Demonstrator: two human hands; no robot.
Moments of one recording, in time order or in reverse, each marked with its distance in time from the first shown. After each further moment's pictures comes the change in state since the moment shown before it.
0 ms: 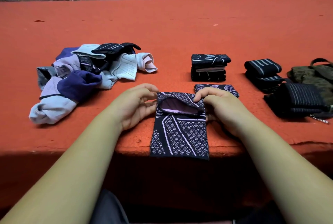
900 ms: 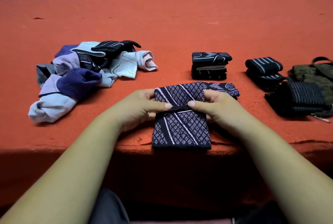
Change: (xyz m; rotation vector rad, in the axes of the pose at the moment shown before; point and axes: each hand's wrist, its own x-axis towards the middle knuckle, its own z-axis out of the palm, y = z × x) left_hand -0.005 -0.010 -0.001 0.280 -0.276 -0.014; right_hand -0.007 0.008 0.003 0.014 -0.156 -0.081
